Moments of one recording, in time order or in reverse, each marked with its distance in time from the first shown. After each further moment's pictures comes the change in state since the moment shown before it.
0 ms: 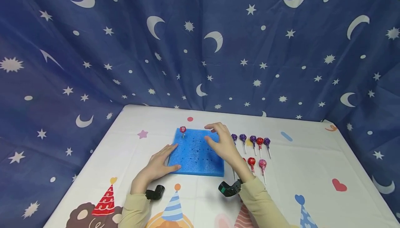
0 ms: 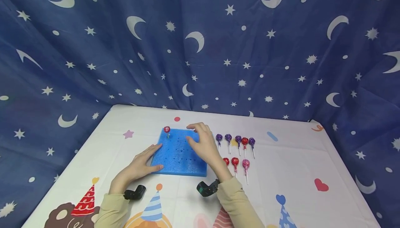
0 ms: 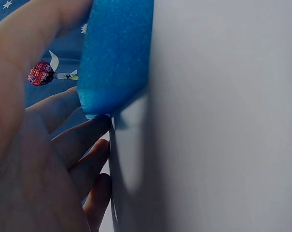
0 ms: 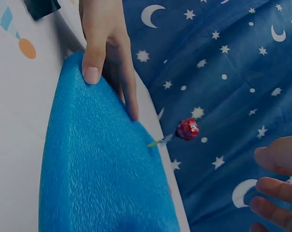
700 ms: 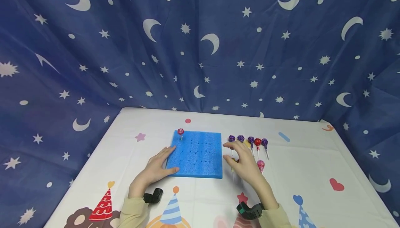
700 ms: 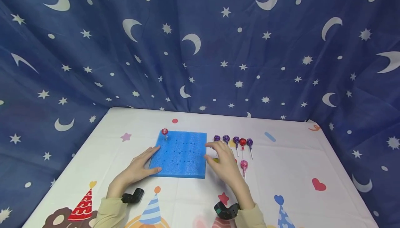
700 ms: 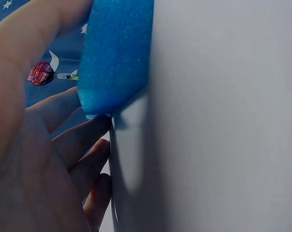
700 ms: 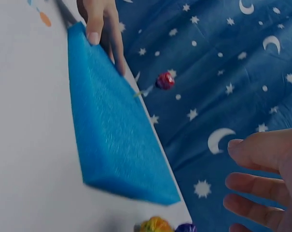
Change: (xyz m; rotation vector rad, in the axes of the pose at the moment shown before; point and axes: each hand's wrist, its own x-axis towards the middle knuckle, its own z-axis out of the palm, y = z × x) left_hand -0.001 0.001 0.000 0.006 0.007 0.002; right_hand -0.064 0.026 -0.042 -0.141 0.023 0.046
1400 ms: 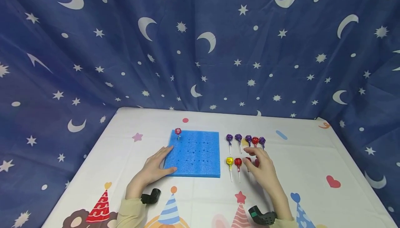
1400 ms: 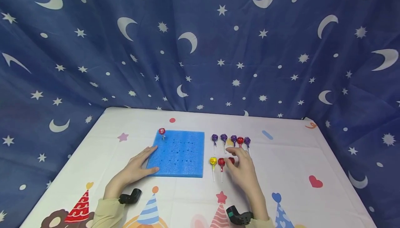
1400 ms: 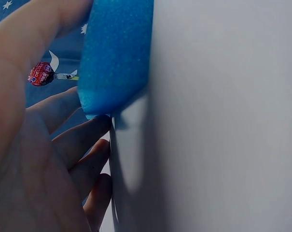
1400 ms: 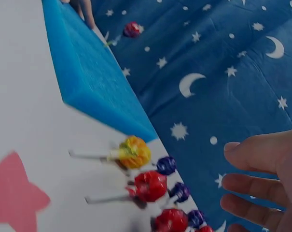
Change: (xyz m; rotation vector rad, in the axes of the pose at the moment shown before) left_hand 0.002 -0.003 0.002 0.020 0.001 0.002; right_hand -0.033 0.039 -0.027 -0.031 0.081 0.252
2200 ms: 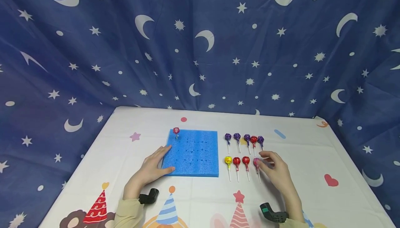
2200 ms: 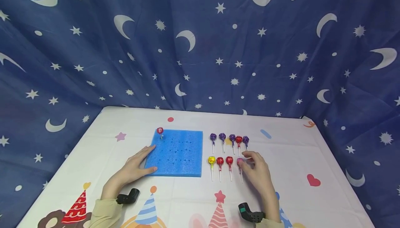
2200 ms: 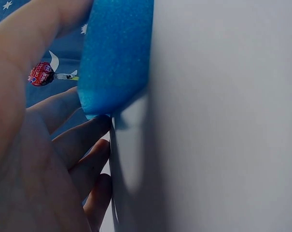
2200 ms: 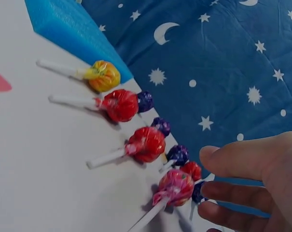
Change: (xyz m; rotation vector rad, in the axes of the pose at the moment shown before) left_hand -0.001 0.003 -0.002 0.002 -0.007 0.003; right_hand -0.003 0.045 -0.025 -0.018 -0.038 0.127
